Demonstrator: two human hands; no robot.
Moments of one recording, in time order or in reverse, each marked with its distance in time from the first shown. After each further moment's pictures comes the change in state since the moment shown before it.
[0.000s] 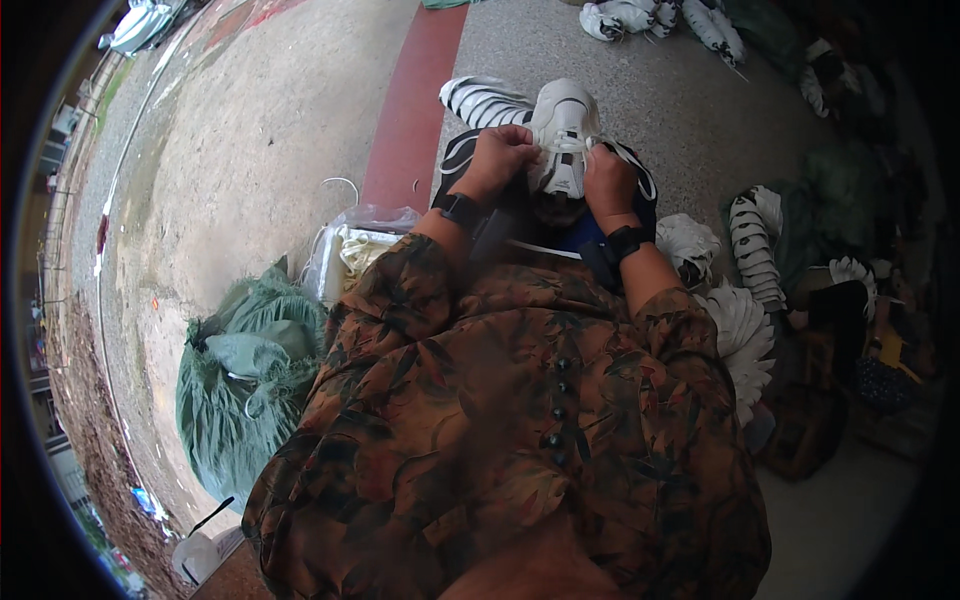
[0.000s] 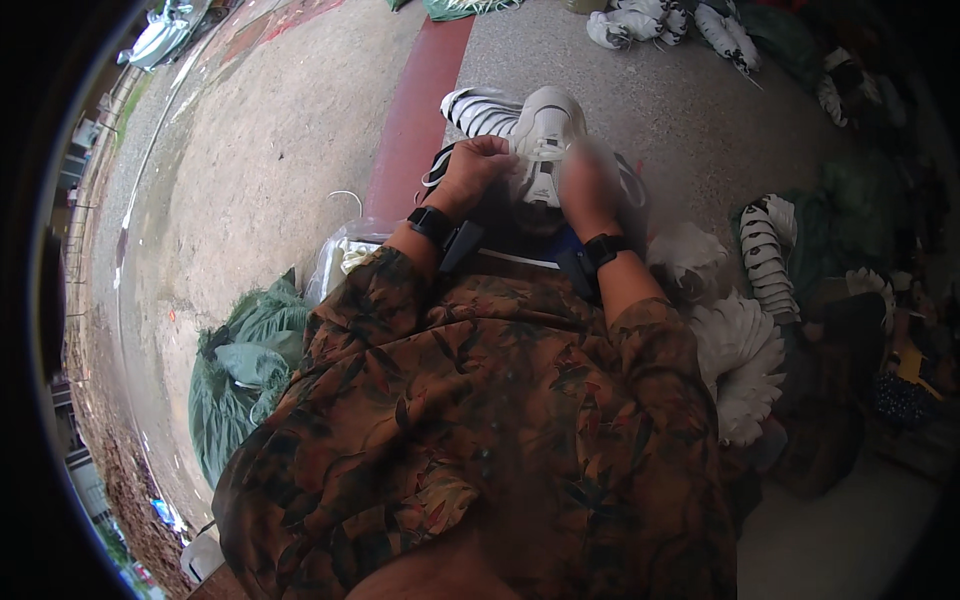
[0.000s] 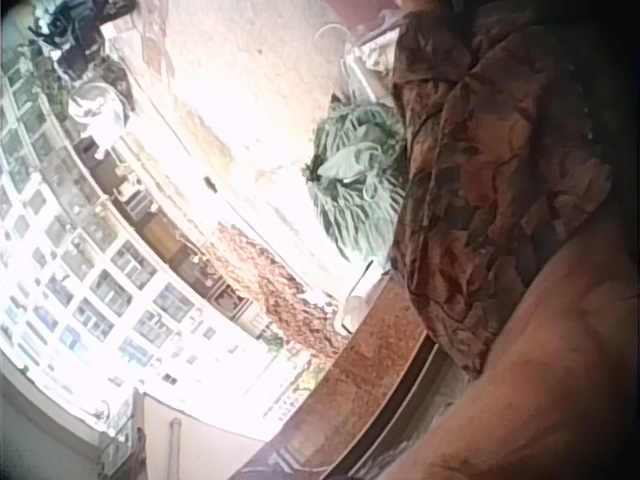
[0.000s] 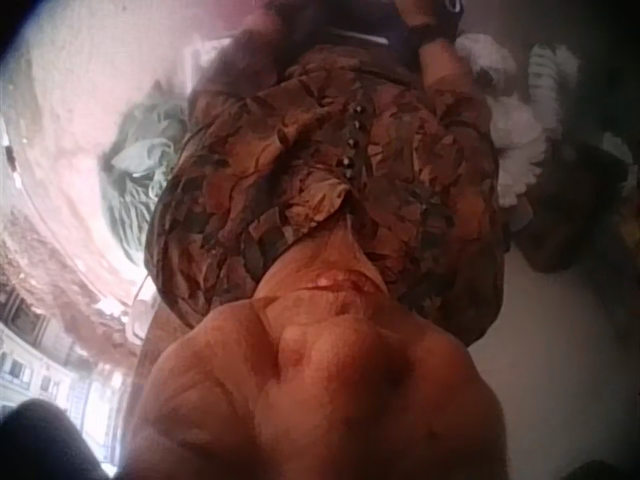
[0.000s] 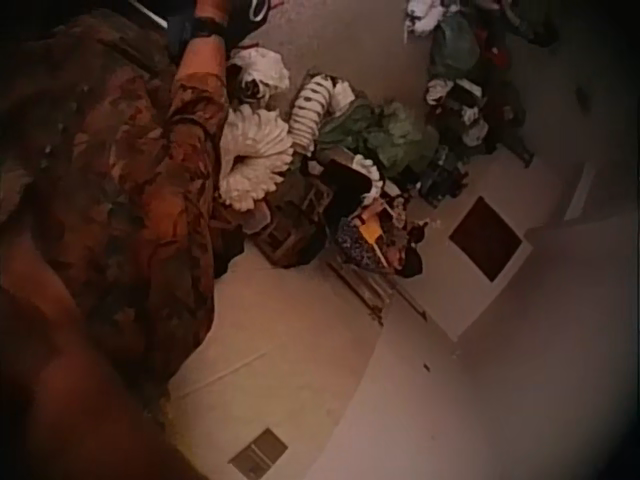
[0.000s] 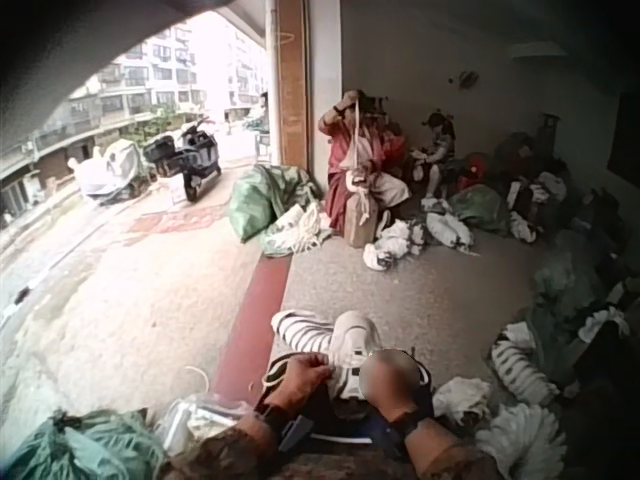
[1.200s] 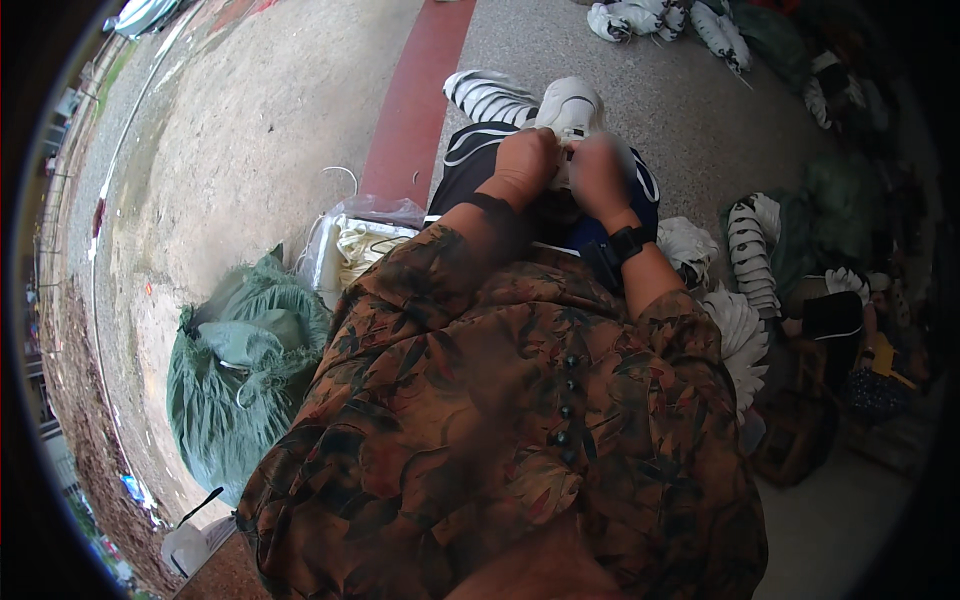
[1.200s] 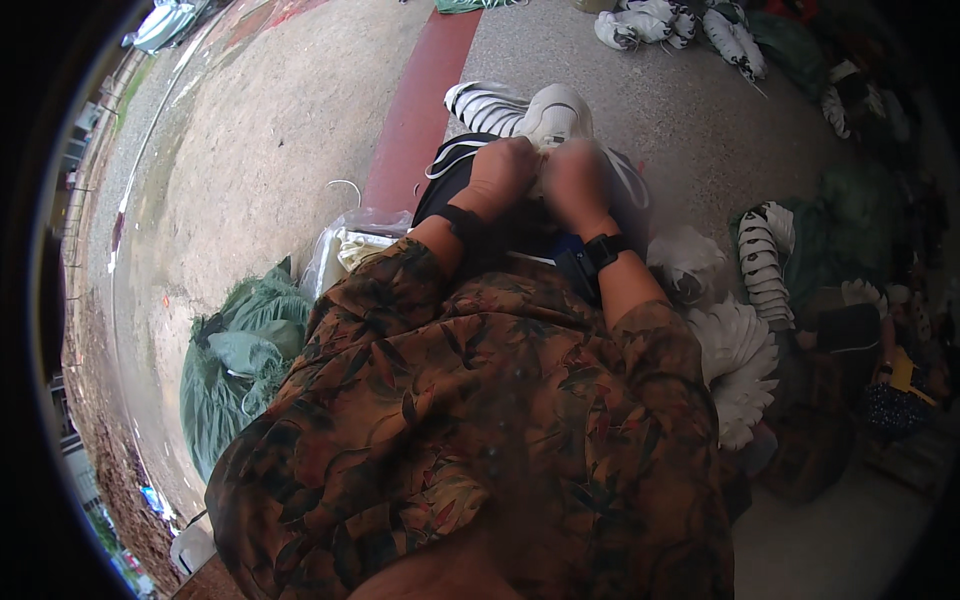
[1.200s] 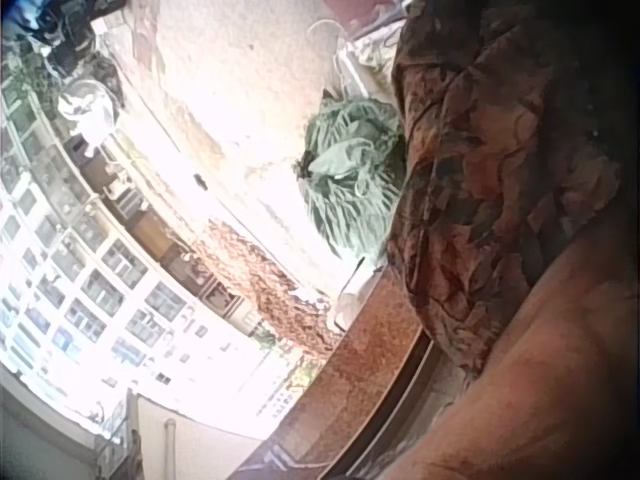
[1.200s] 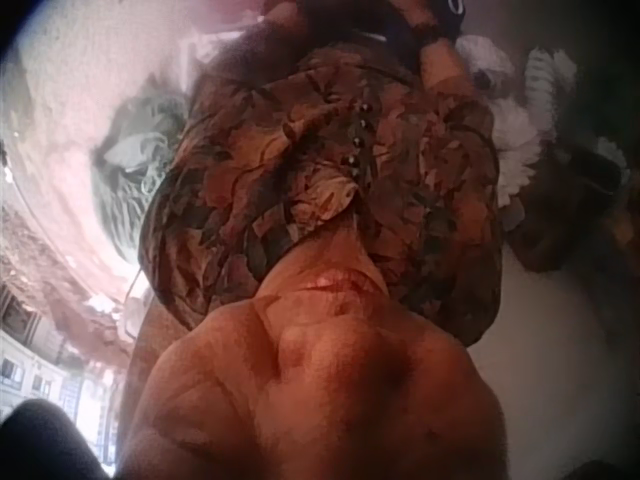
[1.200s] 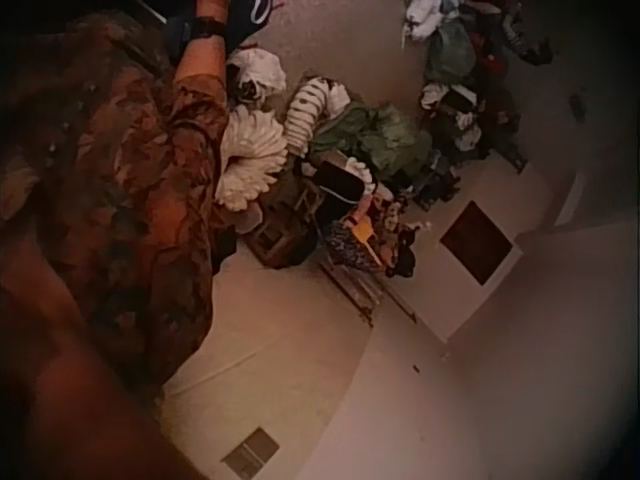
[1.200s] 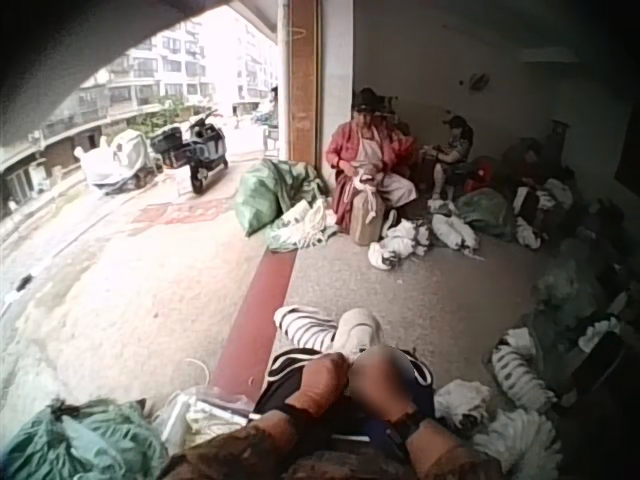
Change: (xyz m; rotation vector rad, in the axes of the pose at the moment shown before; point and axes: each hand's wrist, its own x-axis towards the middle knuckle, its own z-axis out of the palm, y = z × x) left_hand 0.010 -0.016 0.032 1.229 0.208 0.387; right_hand 0.003 -0.011 0.003 0.283 -0.073 -0.170
